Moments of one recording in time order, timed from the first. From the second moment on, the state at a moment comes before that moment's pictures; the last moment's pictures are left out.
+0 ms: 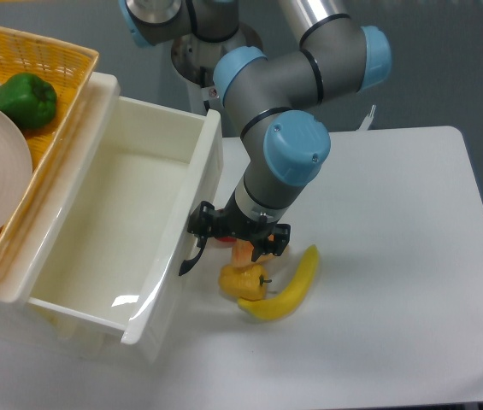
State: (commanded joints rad) arm 2.43 -1.94 -1.43 -1.43 1.26 0.56
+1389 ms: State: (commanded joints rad) arm 2.49 -1.95 -1.42 -1.43 1.26 0.59
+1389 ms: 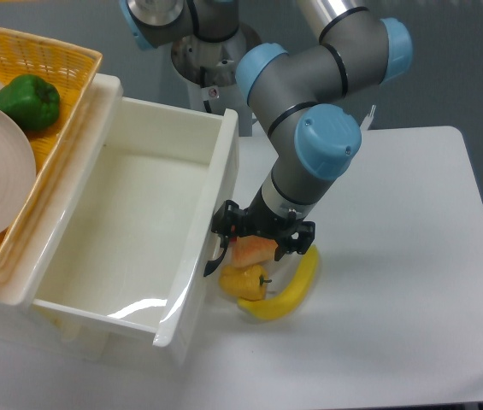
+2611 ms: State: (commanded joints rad) arm 2.50 -1.94 -1.43 -1.46 1.18 0.59
